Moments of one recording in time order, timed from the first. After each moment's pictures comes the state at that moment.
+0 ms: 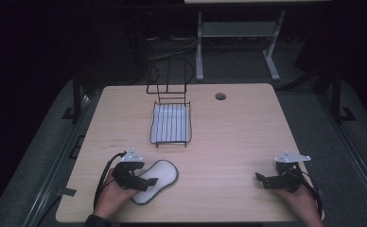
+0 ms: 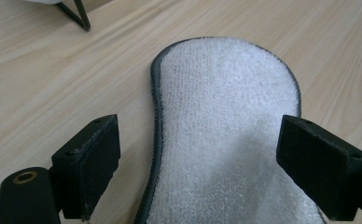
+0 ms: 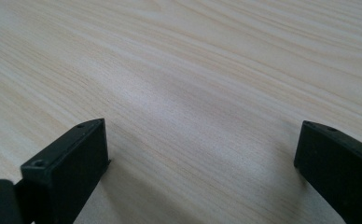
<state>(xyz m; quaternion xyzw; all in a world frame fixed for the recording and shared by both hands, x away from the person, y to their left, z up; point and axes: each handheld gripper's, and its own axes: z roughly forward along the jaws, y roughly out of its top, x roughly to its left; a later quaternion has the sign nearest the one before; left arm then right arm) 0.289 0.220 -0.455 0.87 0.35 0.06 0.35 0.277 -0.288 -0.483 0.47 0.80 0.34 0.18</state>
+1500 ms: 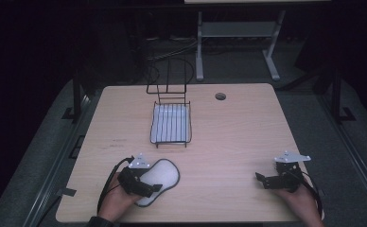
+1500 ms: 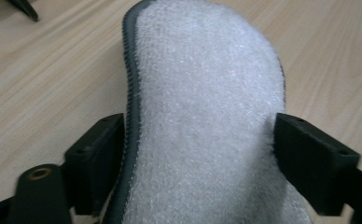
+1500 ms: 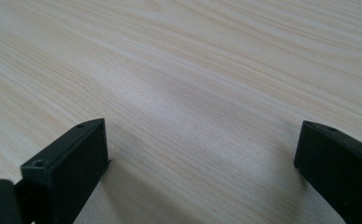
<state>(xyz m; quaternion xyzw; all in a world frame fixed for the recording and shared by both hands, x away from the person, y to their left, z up) 0.279 0.206 -0.460 0.89 0.31 0.05 0.33 0.277 -0.288 -0.484 0.47 0.80 0.34 0.18</state>
